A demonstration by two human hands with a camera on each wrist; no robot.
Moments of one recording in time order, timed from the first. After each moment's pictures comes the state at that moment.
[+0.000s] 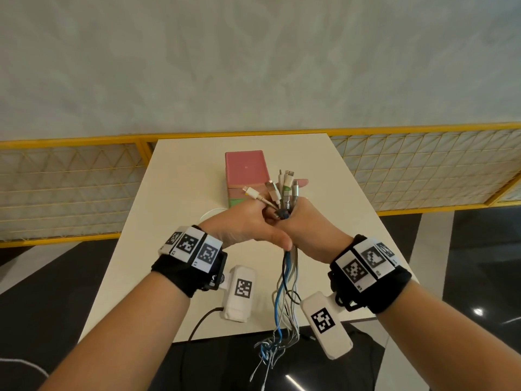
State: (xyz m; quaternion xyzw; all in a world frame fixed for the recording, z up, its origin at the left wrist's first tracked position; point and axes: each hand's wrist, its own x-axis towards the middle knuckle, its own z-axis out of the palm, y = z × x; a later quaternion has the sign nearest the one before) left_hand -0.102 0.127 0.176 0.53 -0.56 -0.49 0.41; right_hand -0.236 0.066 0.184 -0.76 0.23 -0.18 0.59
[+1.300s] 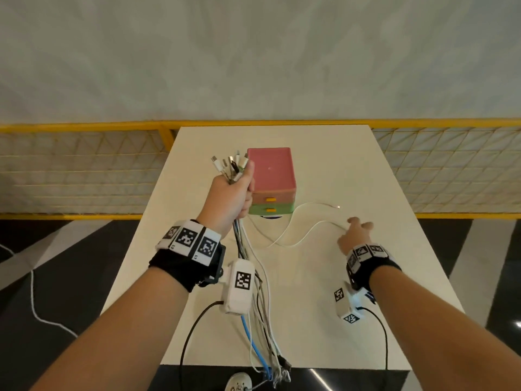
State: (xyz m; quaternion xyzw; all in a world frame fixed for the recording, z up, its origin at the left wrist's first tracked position) left_hand -0.031 0.066 0.157 0.68 -0.22 -0.33 0.62; right_hand -0.219 -0.113 0.006 -0.72 0.61 0.00 0.33
